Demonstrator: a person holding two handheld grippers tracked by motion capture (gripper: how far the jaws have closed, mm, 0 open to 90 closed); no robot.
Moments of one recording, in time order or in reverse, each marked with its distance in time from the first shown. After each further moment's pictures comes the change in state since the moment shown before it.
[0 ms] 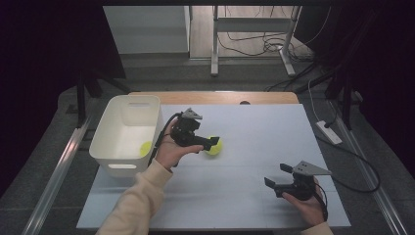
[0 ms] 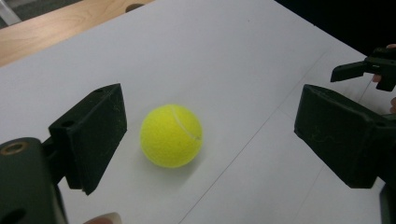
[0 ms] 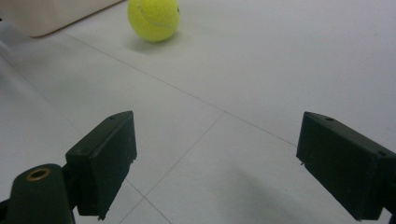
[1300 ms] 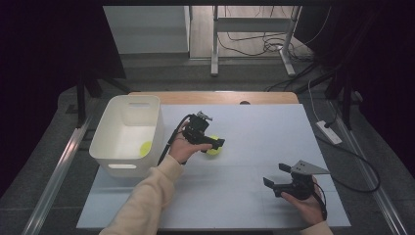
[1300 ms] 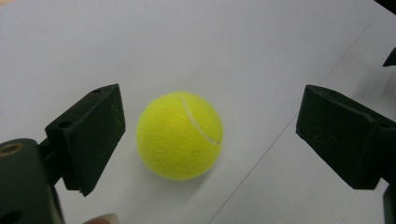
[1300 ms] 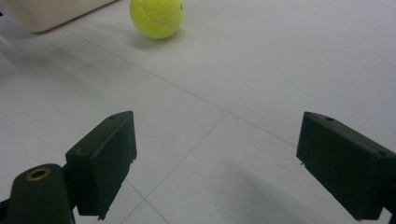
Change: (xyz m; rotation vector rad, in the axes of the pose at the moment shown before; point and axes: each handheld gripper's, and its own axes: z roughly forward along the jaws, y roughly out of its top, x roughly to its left) left arm 0.017 -0.002 0.058 0.134 0.002 -0.037; right arm 0.000 0.001 0.004 0.013 0.007 -0.011
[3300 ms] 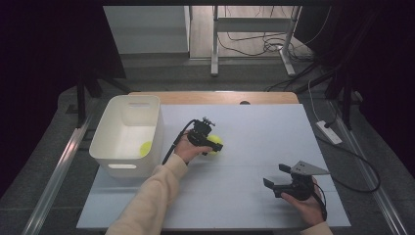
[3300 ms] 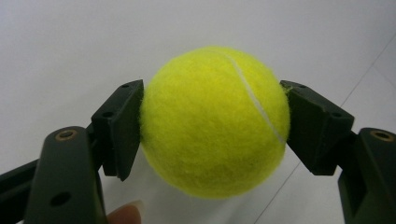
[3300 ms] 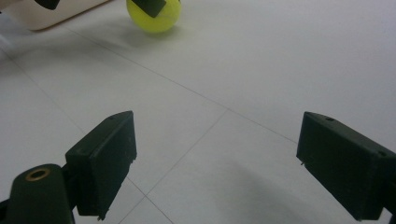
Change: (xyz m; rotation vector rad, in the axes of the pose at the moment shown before) left arm 0.019 -0.010 0.047 0.129 -0.024 -0.022; right arm 0.001 -0.001 0.000 0.006 -0.003 0.001
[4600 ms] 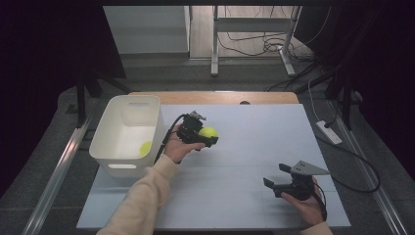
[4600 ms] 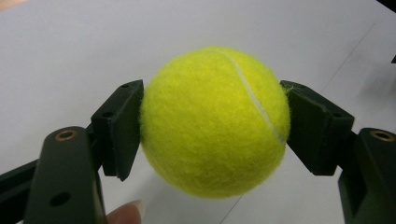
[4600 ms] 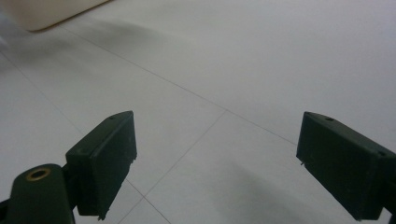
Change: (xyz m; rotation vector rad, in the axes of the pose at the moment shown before) left arm -0.006 -0.006 -0.056 -0.164 0.020 0.032; right arm 0.000 0.000 0.000 -0.004 -0.007 -0.002
